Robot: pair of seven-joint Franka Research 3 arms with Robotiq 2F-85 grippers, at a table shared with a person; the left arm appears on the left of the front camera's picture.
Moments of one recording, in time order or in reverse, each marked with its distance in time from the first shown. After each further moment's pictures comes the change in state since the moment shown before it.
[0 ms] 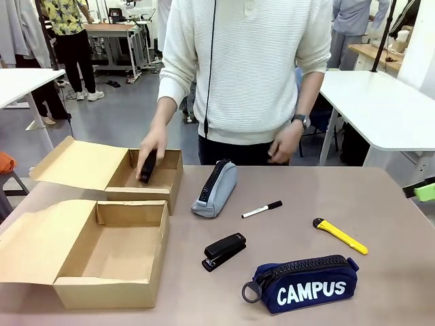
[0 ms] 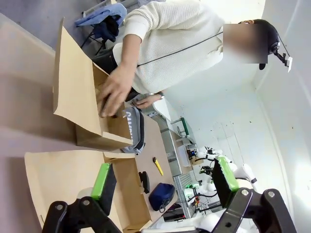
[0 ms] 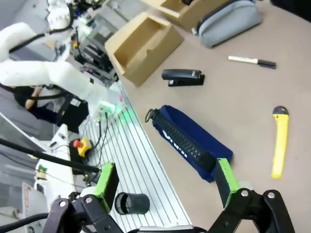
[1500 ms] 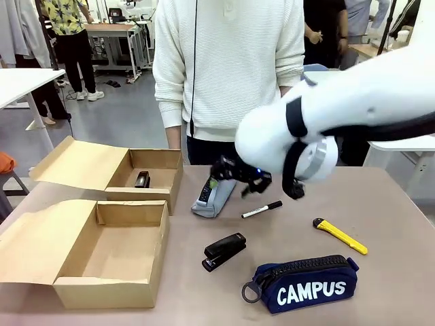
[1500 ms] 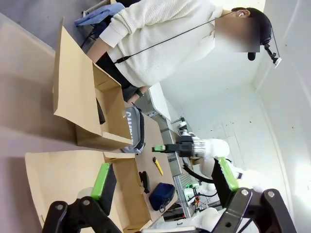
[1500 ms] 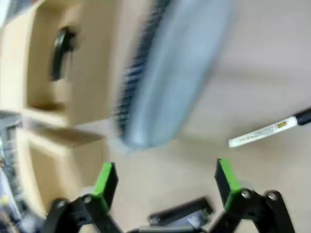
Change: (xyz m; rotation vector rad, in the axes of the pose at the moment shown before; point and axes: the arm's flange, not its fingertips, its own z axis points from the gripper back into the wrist) left arm 0.000 0.000 0.000 0.000 0.001 0.000; right arm 0.167 -0.049 -0.359 -0.596 0.064 -0.703
